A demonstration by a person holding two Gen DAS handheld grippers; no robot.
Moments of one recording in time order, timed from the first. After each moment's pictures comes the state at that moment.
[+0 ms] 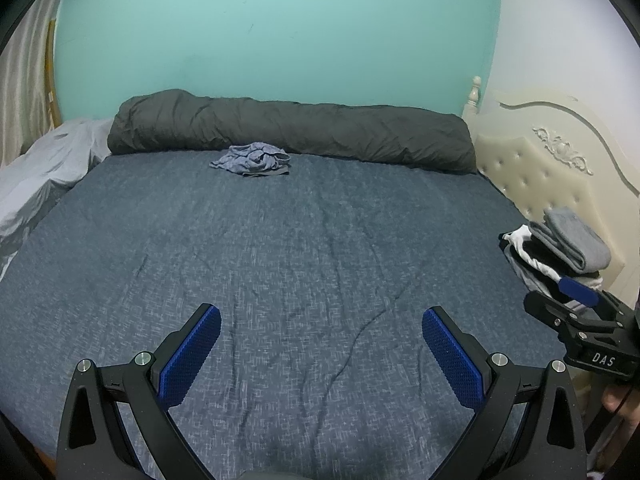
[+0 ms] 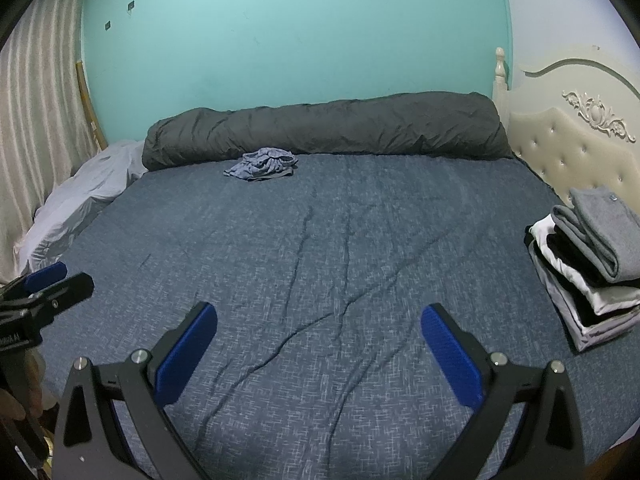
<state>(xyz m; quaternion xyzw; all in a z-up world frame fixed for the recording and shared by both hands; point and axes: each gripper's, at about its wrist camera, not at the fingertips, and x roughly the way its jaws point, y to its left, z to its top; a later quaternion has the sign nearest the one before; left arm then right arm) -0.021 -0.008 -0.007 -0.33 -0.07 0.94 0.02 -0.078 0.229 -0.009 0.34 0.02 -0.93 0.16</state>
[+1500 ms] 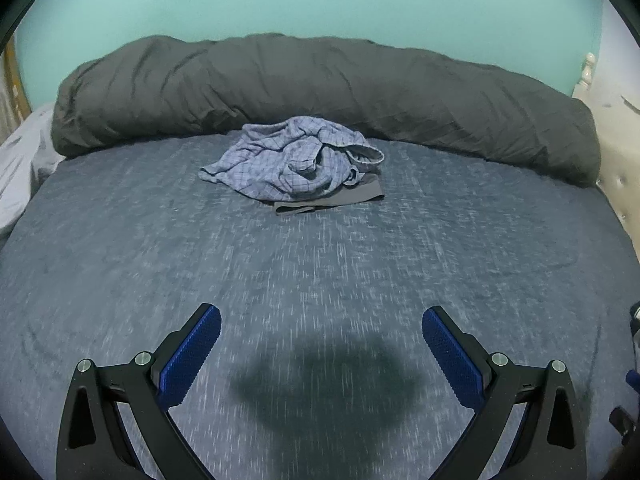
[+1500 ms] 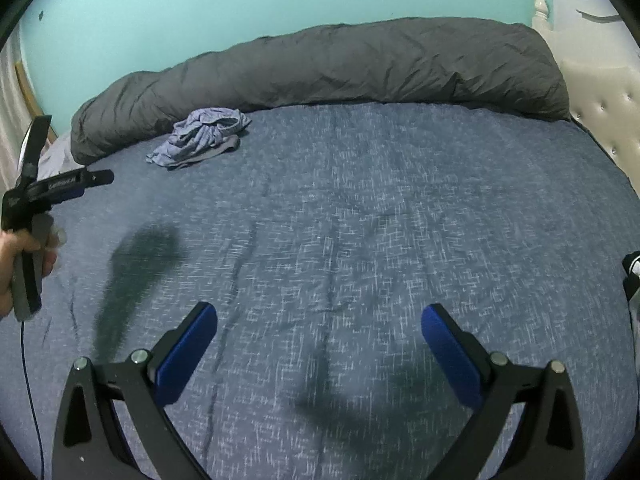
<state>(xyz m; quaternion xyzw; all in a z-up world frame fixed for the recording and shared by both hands) -0.539 -0.142 -0.145 -0.42 -0.06 0.91 -0.03 -0.449 0.165 -0.150 0.43 0.00 -0.89 0.15</state>
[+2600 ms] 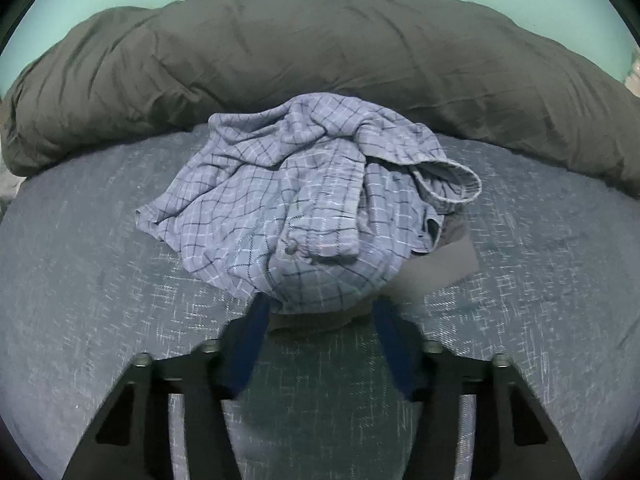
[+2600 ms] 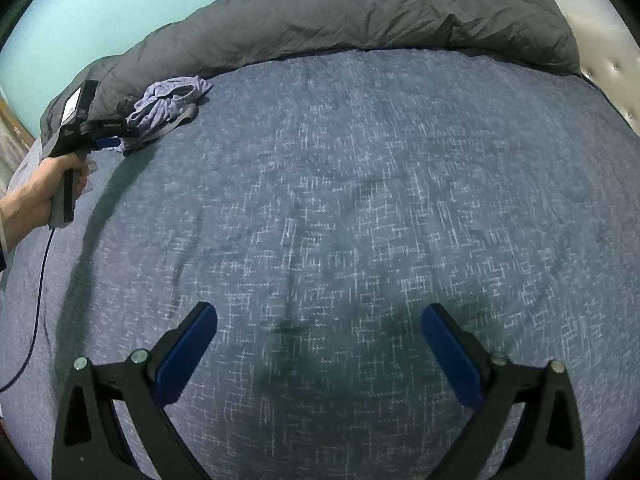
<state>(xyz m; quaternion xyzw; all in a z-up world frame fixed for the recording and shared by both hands) -0.727 -0.176 -0.222 -0.47 -0.03 0.88 -0.06 -0.512 0.183 -0.216 0.49 -0.01 -0.86 0.14</state>
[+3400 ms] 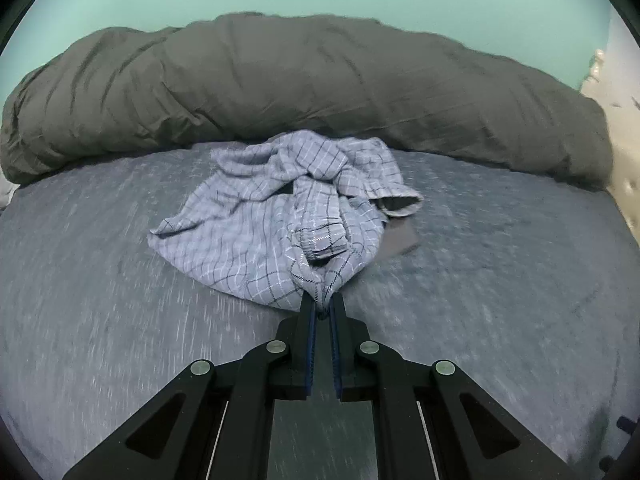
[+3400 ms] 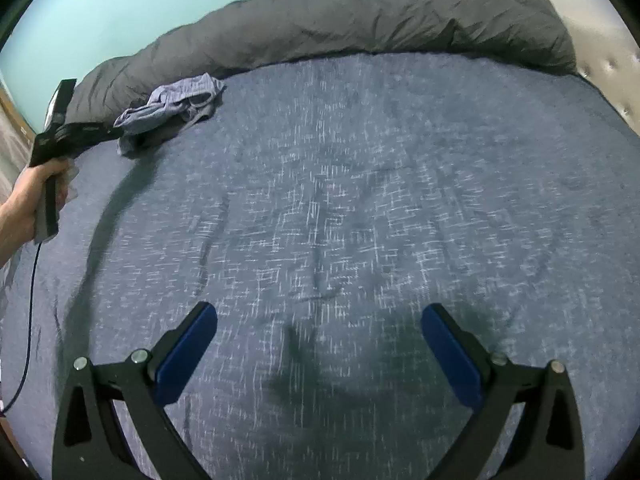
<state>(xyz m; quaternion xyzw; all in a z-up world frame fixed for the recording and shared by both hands) -0.645 -0.176 -0.164 -0.43 -0.05 0.90 0.02 -0.472 0.170 -0.195 0.48 -0.02 -0.87 0.14</state>
